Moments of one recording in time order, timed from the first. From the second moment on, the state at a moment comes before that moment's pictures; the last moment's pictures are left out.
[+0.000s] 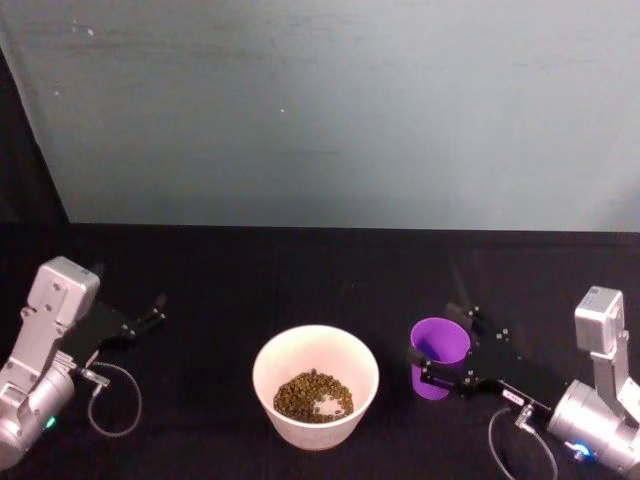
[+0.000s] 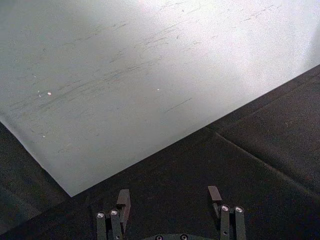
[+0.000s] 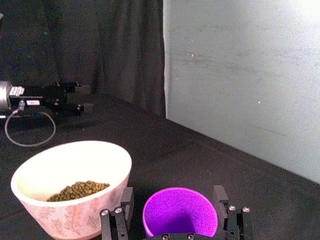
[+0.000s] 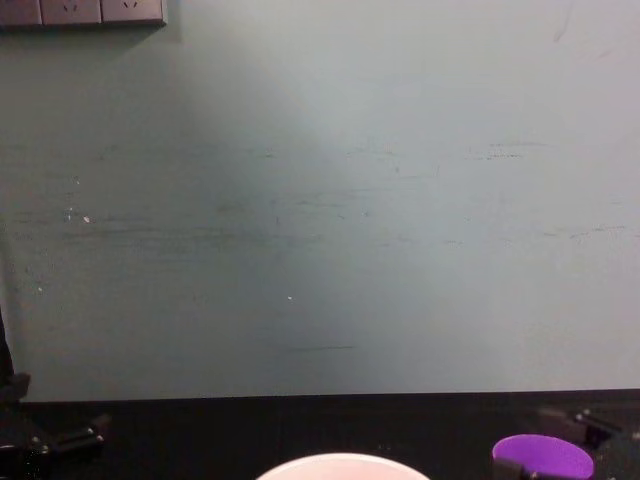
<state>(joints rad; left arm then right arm) -0.20 0.60 0.45 -1.41 -0.25 -0.12 0.03 0.28 0.45 -0.37 -1.16 0.44 -0.31 0.71</state>
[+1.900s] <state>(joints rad) -0.20 0.60 0.45 -1.41 -0.25 -0.12 0.03 -0.15 0.48 -0.04 -1.65 0.27 -0.15 0.18</state>
